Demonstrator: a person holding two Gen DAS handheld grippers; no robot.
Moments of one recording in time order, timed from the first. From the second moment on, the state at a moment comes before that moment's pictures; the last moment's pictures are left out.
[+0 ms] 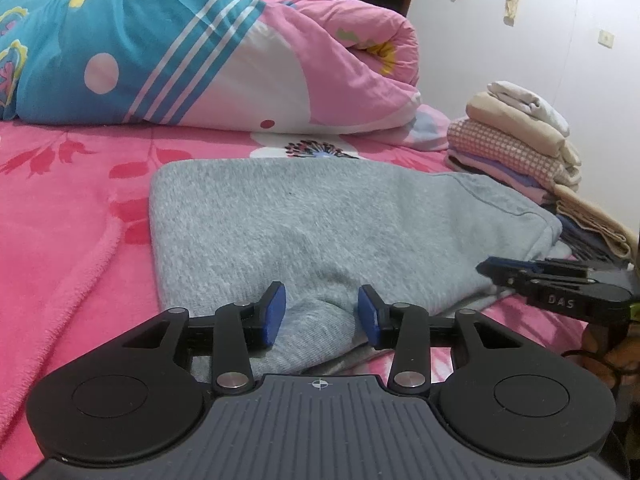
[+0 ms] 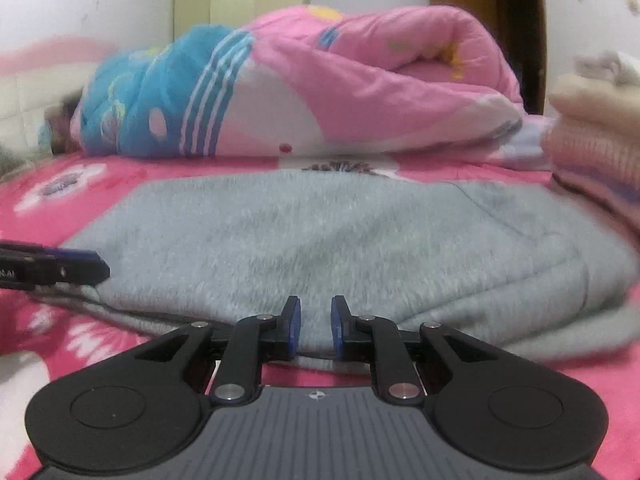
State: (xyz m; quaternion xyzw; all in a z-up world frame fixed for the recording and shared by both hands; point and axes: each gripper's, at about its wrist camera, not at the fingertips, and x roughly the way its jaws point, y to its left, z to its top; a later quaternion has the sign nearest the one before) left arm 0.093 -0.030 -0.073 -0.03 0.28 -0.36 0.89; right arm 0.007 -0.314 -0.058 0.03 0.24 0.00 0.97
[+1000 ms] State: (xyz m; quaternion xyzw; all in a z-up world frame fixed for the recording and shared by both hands) left arm 0.077 -0.025 -0.071 0.02 0.27 -0.35 0.90; right arm 0.027 -0.225 -0.025 0.02 0.24 0.10 0.96
